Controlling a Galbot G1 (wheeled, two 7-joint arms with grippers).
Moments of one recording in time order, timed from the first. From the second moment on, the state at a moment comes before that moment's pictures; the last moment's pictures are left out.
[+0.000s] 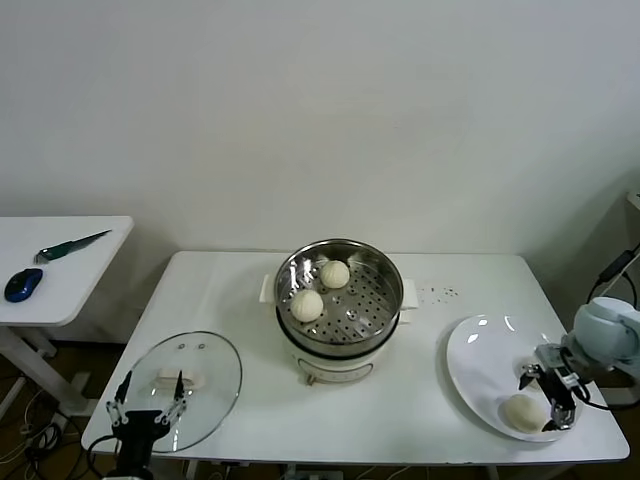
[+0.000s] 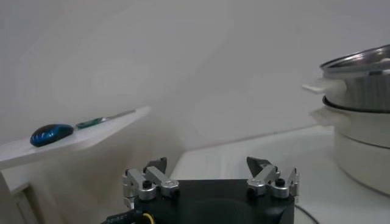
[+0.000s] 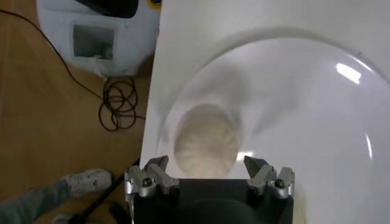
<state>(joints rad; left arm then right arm) 1.76 -1.47 -0.71 -1.99 0.05 -0.12 -0.07 0.05 0.30 -1.11 1.49 0.00 -0.13 -1.09</state>
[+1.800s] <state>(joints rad) 1.76 -1.48 -0.70 -1.98 0.07 -0.11 -0.08 0.85 0.75 -1.53 1.41 0.09 0.38 -1.17</state>
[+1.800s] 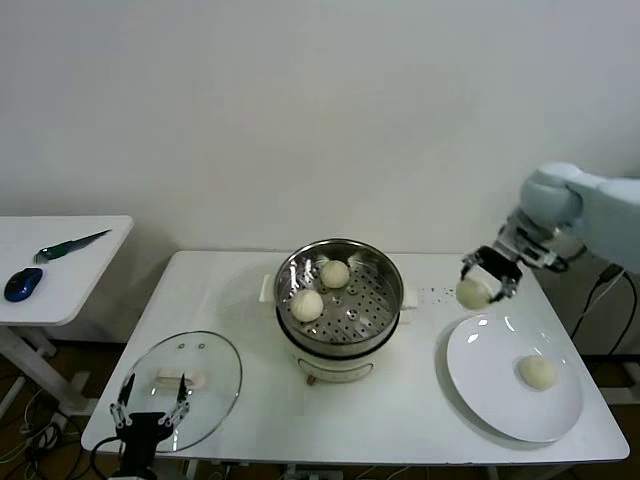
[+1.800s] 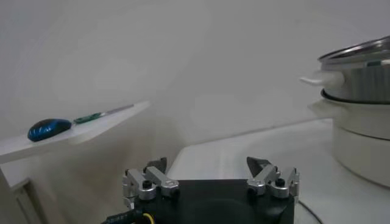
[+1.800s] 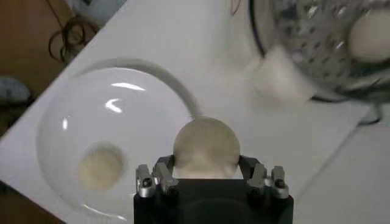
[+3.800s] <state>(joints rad) 1.71 -1.47 -0.69 -1.96 0.09 -0.10 -0.07 0.67 1.16 -1.41 1.39 -0.15 0.52 -1.13</state>
